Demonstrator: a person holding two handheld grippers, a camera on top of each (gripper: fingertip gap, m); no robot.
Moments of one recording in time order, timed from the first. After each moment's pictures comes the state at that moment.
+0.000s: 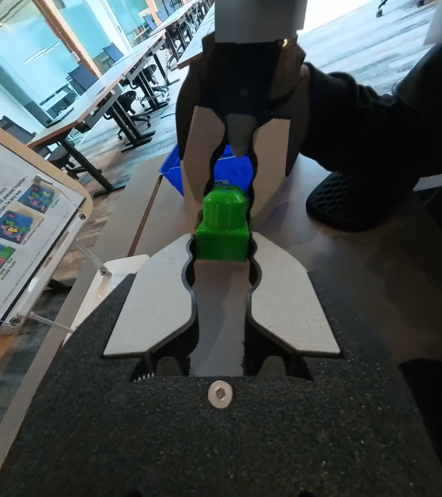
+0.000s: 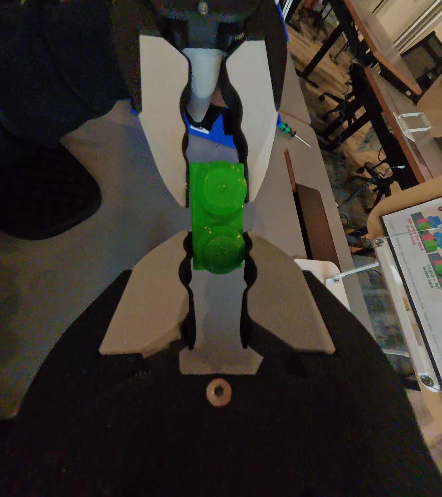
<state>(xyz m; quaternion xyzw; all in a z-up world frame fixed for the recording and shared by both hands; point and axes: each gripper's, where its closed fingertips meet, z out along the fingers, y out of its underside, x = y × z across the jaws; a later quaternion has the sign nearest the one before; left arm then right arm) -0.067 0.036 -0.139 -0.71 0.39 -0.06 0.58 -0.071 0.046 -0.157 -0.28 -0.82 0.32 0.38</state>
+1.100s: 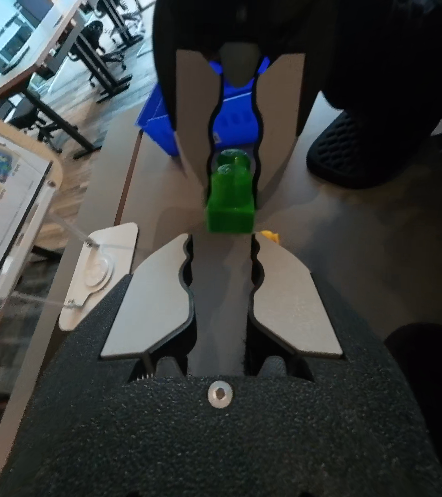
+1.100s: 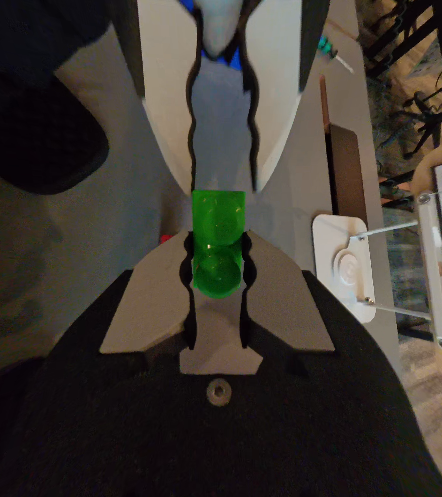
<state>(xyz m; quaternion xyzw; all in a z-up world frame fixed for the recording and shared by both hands) -0.069 0.041 -0.176 -0.75 0.42 -0.03 0.51 -0.055 0.054 -0.187 -0.32 -0.86 0.23 0.32</state>
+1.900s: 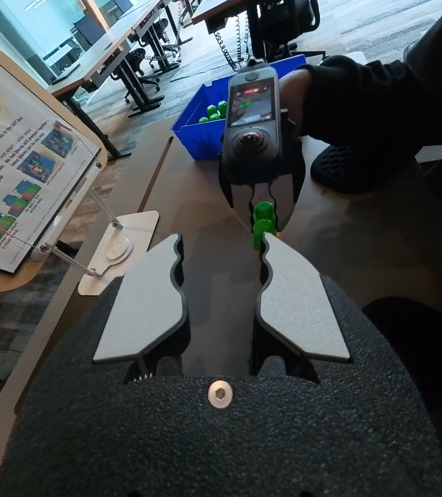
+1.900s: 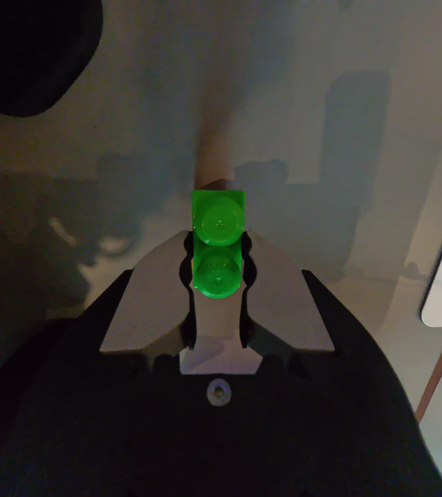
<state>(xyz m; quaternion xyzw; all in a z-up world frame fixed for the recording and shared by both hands) -0.119 -0.010 -0.147 -0.75 0.36 -0.04 0.55 -0.049 0.055 -0.296 -0.37 -0.92 0.10 0.11</state>
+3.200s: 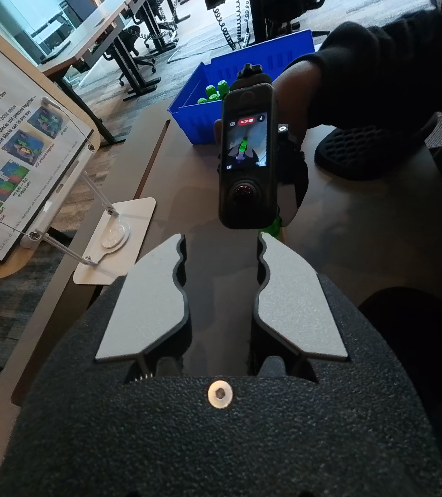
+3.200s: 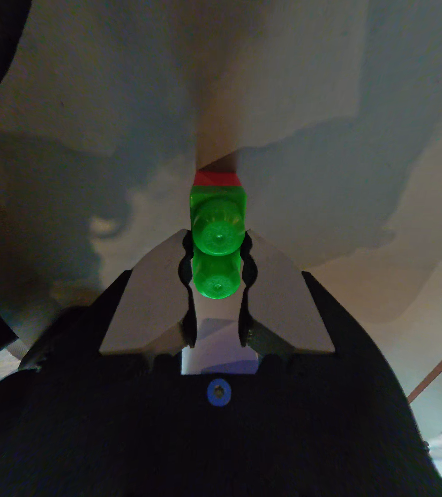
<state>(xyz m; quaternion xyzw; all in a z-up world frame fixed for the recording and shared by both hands) -0.126 -0.006 -0.162 -0.76 0.36 -0.03 0.53 -0.045 0.059 -0.320 -0.41 -0.91 0.01 0.03</state>
